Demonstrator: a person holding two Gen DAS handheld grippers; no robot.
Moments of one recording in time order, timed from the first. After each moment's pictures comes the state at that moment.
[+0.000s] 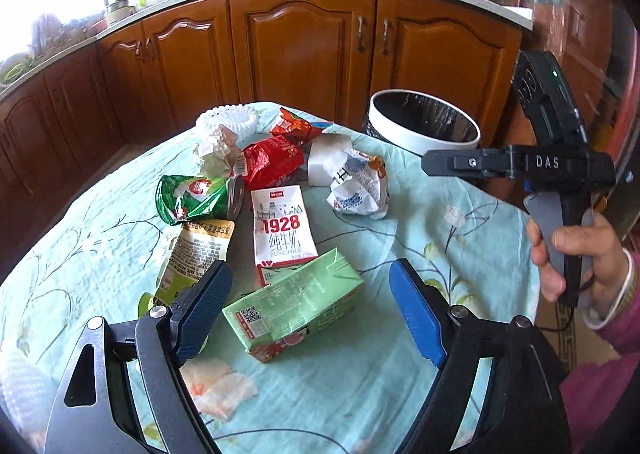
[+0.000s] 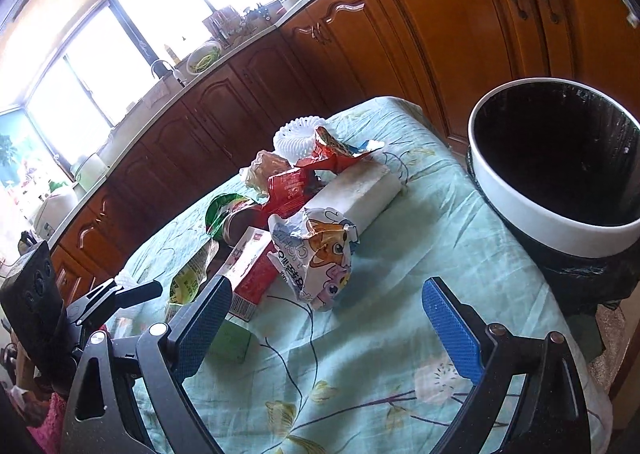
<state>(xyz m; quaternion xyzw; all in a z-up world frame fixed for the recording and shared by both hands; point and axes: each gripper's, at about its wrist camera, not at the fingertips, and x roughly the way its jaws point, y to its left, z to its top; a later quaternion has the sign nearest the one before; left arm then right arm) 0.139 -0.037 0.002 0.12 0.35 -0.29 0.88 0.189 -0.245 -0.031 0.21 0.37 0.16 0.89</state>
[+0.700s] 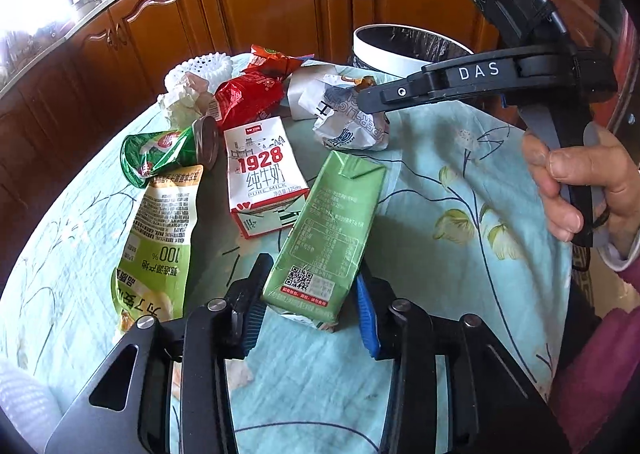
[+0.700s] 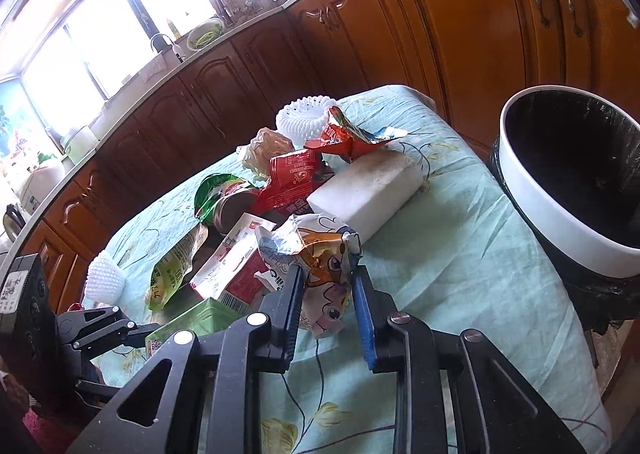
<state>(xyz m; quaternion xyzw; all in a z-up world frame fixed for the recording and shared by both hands) 0.134 -0.053 -0.037 0.18 0.40 -0.29 0.85 0.197 -0.221 -0.036 0.17 0.39 0.16 0.89</state>
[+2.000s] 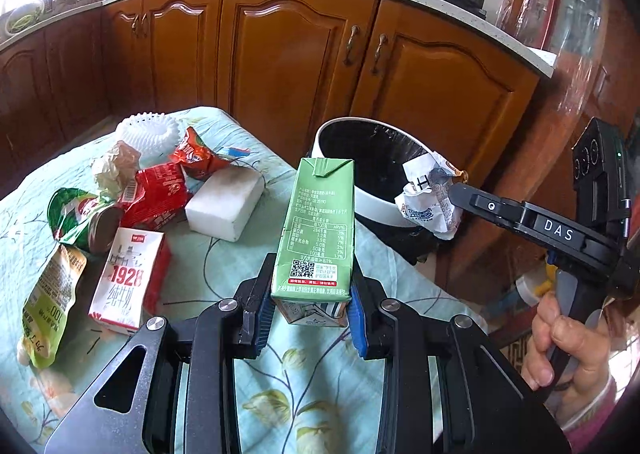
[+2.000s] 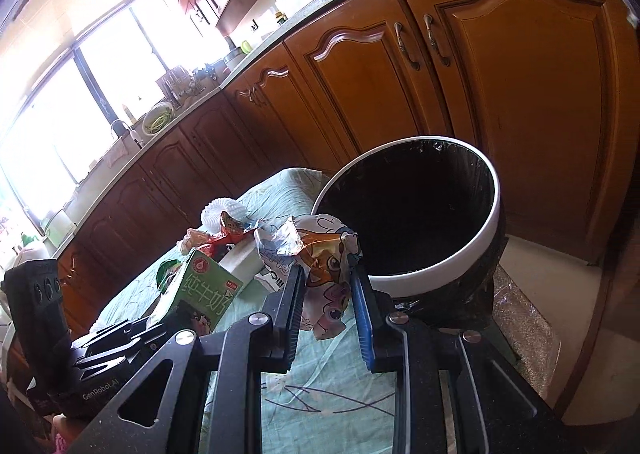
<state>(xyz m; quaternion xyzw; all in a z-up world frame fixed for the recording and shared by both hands) 0.155 -0.166 0.009 0.01 0.38 -0.27 0.88 0.134 -0.375 -0.009 0.24 0.31 0.05 0.92</state>
